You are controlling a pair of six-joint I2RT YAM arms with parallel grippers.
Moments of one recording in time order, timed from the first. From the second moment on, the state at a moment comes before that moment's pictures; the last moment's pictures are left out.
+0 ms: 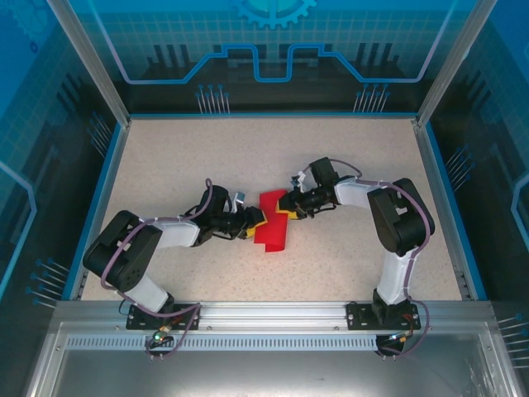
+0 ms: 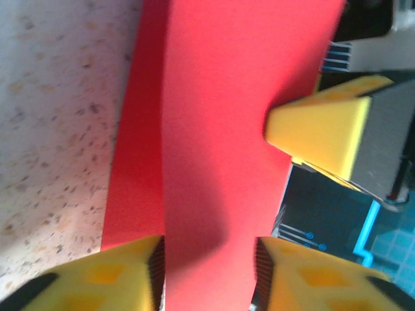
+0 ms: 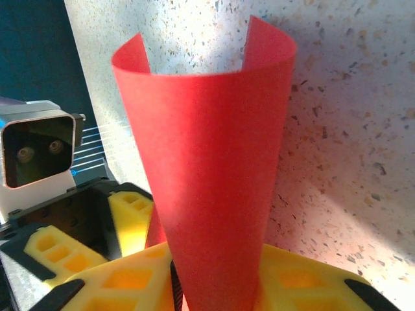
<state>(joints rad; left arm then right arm) -0.45 1.59 0.57 0.36 0.68 -1.17 0.38 1.90 1.05 -0.24 -0.89 0.65</state>
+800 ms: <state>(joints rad) -0.62 1.61 0.72 0.33 0.64 -1.08 0.28 1.53 0.96 -0.52 -0.50 0.55</state>
